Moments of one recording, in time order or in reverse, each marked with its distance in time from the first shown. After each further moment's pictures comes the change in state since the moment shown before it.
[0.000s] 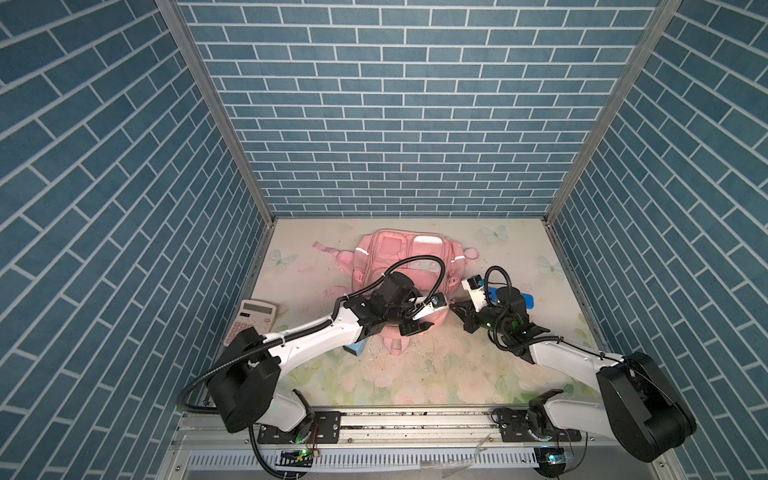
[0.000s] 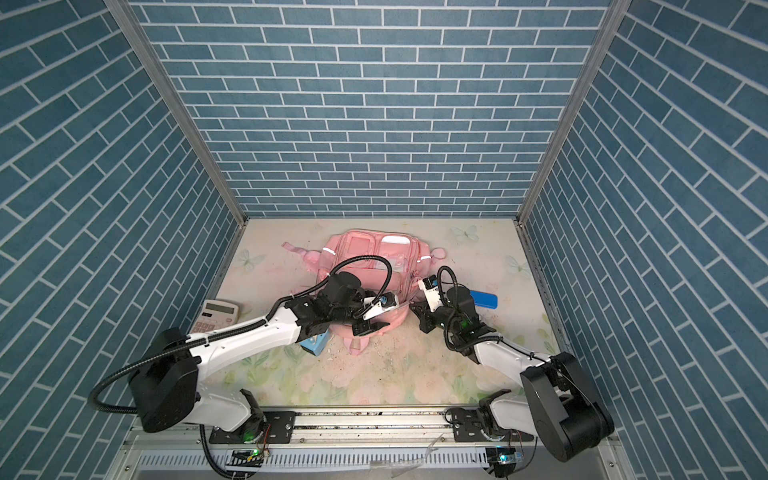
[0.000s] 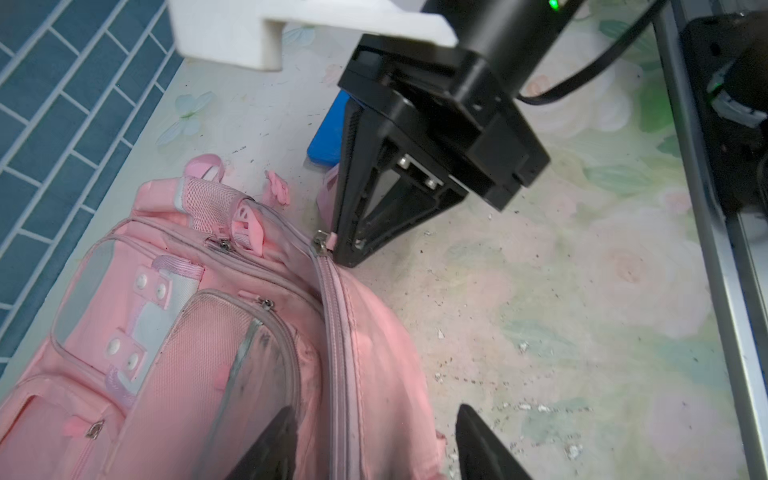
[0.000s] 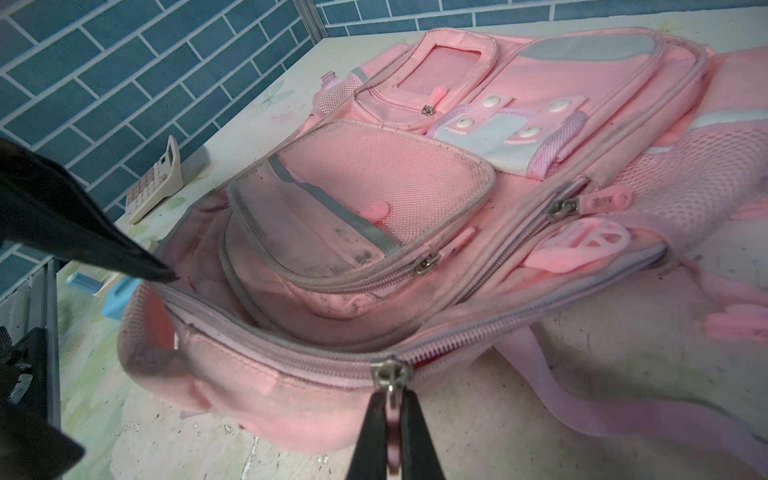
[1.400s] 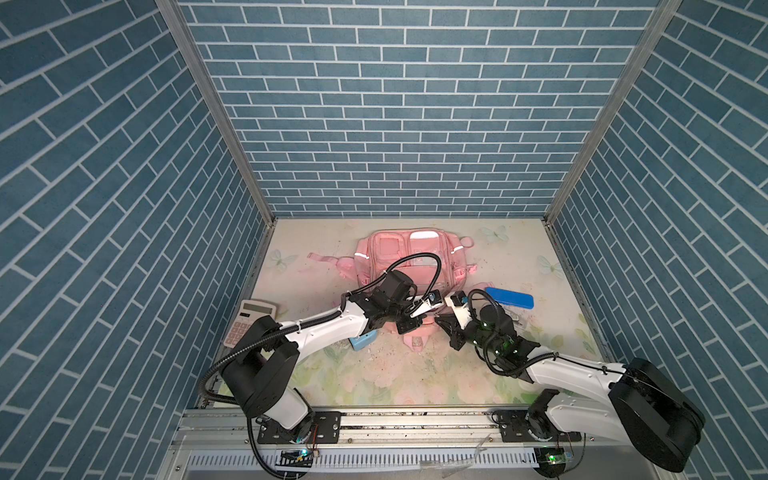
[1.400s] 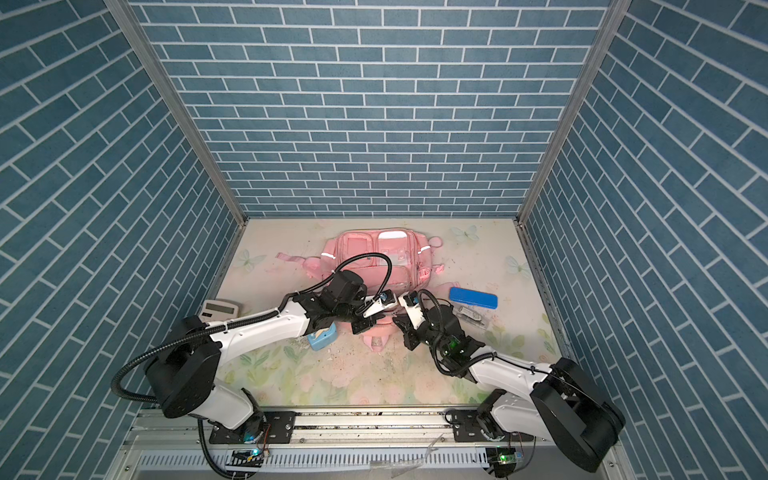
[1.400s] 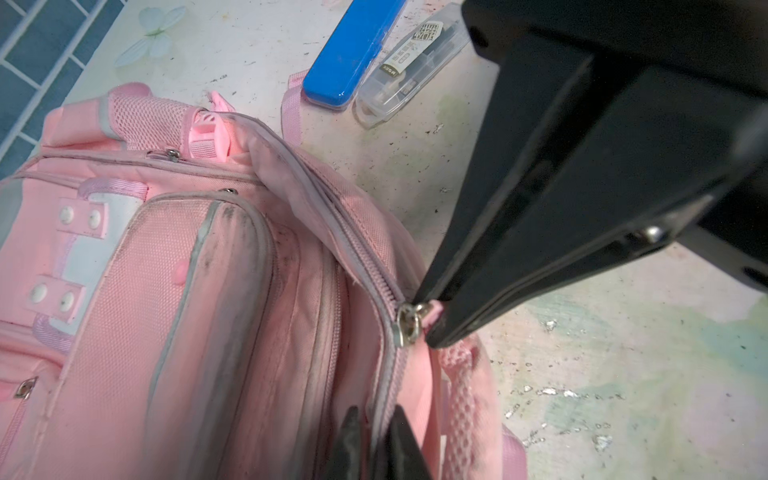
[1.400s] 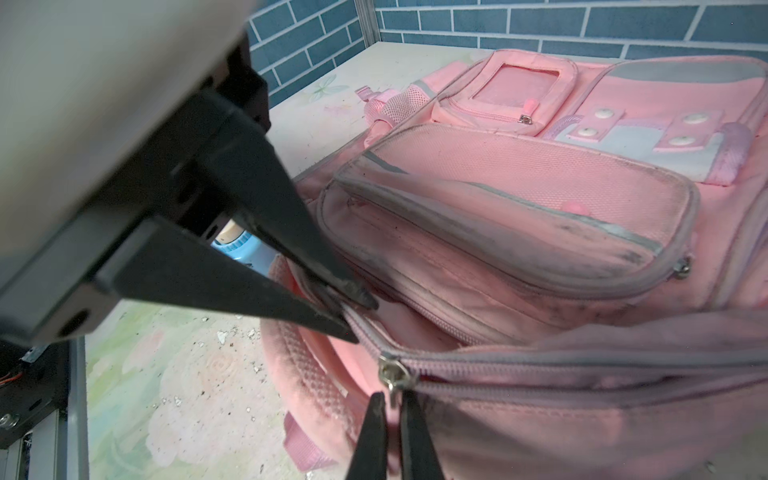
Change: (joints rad) left arm 0.055 0.068 0.009 -0.048 0.031 0.028; right arm 0.276 -0.071 -0.070 0.097 0.214 0.017
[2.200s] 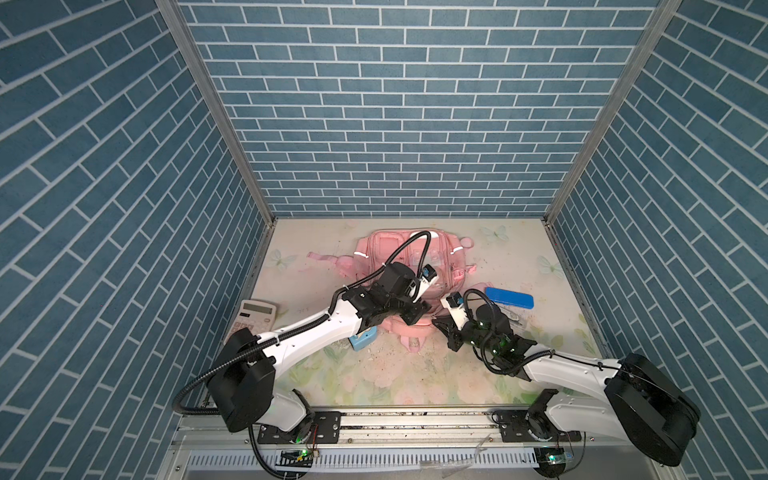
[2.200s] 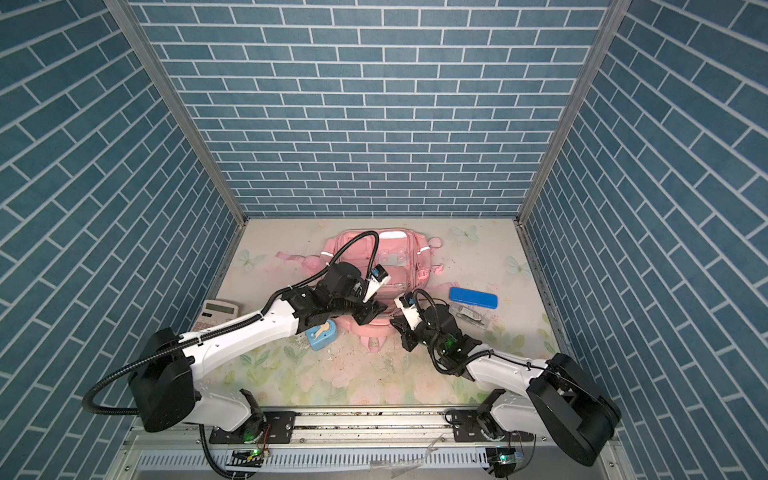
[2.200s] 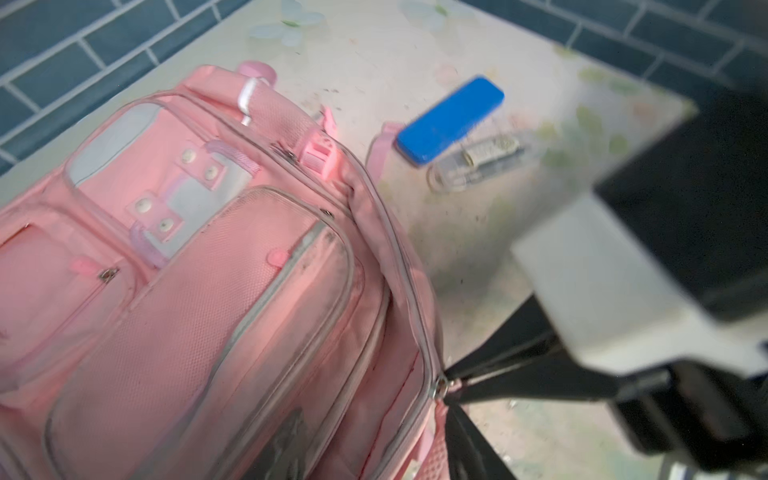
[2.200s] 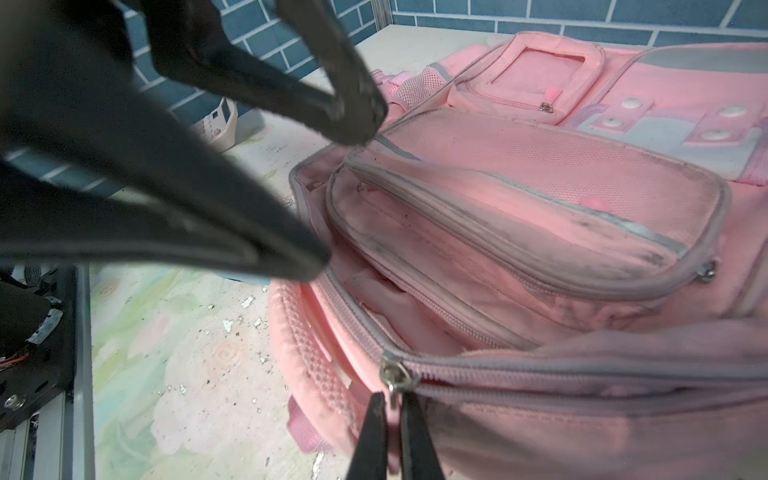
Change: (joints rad) left arm -0.036 -0.085 0.080 -0.113 -0.148 -0.363; right arm 0.032 0.033 0.021 -0.019 -0.012 -0.019
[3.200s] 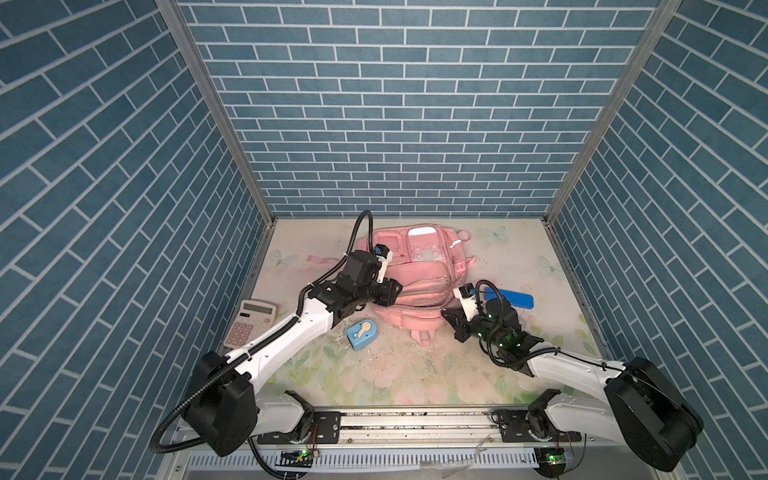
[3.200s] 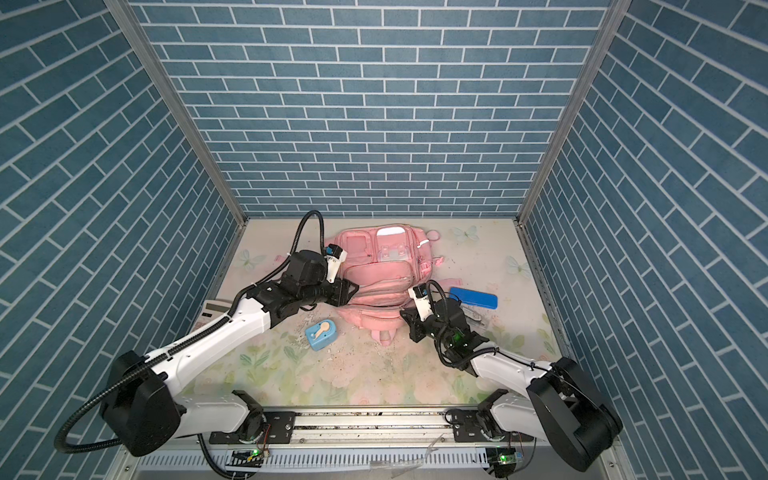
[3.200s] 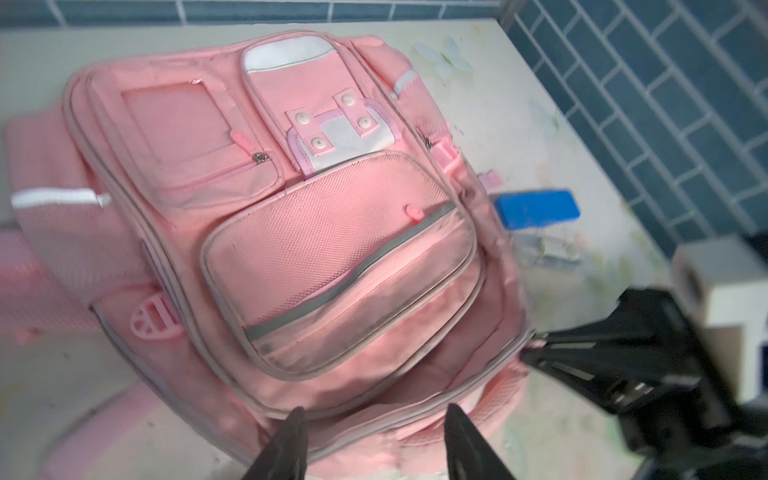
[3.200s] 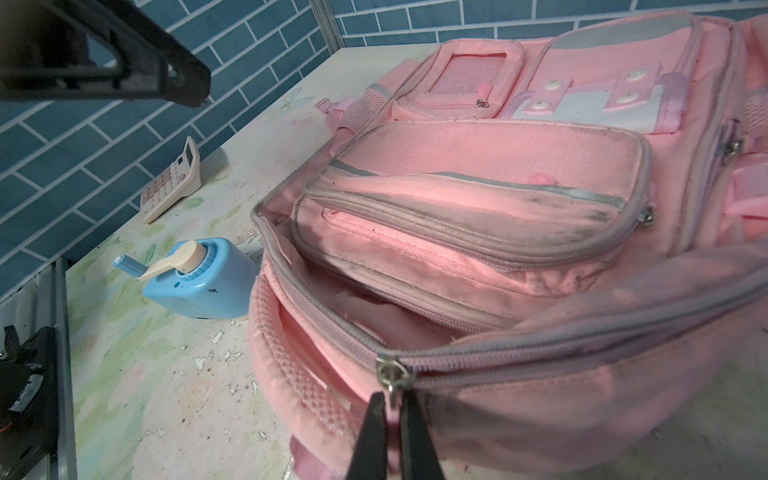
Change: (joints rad) left arm 0.201 -0.164 -0.037 -0.053 0.001 -0.597; right arm -0.121 -0.010 0.000 -0.005 -0.036 0.090
